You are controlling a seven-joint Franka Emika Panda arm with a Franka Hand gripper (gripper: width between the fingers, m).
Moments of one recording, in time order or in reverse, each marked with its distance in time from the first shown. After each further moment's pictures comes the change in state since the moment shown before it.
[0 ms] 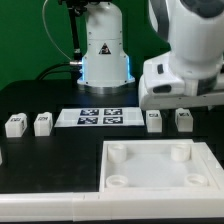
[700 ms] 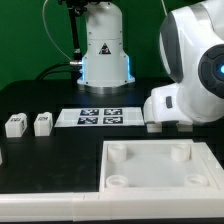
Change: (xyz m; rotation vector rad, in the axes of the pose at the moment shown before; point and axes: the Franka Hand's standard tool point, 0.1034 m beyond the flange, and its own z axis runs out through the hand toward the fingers) arm 0.001 -0.001 0.035 -0.018 -0.252 -0.008
